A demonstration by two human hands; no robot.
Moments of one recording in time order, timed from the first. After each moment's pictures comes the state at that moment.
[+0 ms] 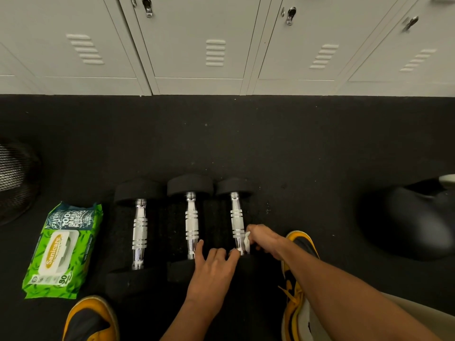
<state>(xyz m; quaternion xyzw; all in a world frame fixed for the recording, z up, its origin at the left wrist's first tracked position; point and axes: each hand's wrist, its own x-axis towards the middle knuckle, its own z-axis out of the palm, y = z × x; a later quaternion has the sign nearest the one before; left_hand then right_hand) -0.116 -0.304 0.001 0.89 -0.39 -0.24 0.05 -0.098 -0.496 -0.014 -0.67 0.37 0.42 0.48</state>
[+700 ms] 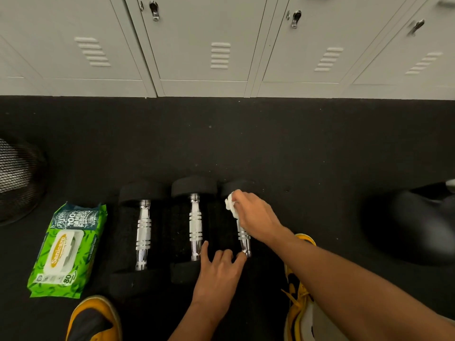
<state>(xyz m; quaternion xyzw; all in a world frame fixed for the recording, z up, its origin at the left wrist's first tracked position) -0.120 -0.308 -0.005 0.89 -0.38 -0.23 0.05 -0.058 -0.483 0.018 -0.96 0.04 0.12 0.25</state>
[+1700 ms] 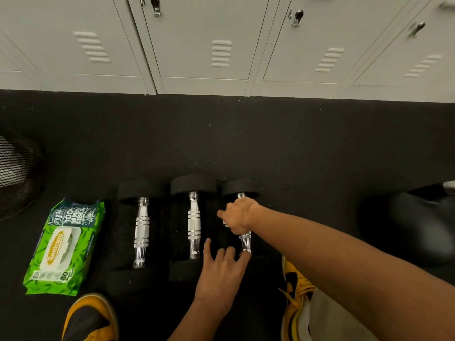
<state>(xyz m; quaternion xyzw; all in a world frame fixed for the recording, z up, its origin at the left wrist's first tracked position) -0.116 -0.318 0.012 0.89 -0.39 -0.24 0.05 -0.017 -0.463 0.020 -0.89 -0.18 0.41 -0.08</state>
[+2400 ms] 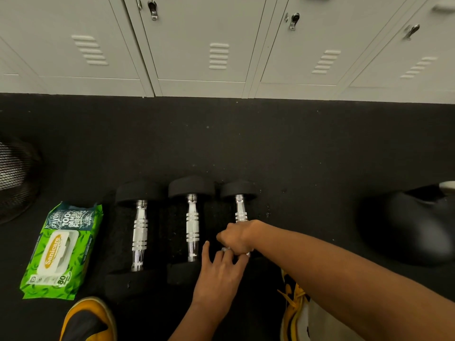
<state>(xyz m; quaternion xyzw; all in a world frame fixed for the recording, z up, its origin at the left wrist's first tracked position) -0.118 -0.315 0.000 0.88 -0.42 -0.24 0.06 -0.043 -0.455 0.003 -0.84 -0.17 0.52 0.06</state>
